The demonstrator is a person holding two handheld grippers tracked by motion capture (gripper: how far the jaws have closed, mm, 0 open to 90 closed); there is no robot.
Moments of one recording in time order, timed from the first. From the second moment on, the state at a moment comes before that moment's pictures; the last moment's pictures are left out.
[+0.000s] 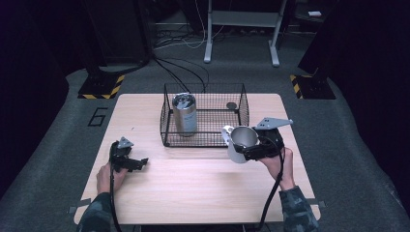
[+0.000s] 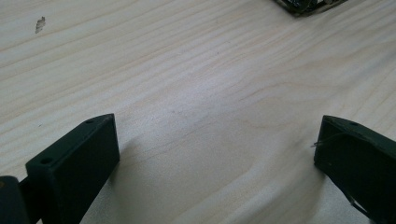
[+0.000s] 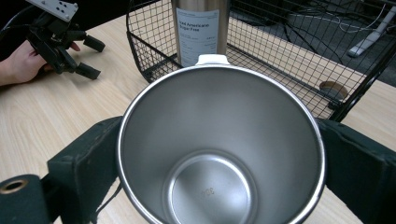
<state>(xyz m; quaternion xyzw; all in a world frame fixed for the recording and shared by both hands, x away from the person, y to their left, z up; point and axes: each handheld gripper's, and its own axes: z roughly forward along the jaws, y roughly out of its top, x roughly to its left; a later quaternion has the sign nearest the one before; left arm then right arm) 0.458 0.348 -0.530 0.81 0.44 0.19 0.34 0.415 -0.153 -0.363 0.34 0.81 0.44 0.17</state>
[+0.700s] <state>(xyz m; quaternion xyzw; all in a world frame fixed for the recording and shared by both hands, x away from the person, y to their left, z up) 0.458 0.348 -0.530 0.81 0.44 0.19 0.34 0.444 -0.136 -0.337 0.33 0.81 0.45 0.18</state>
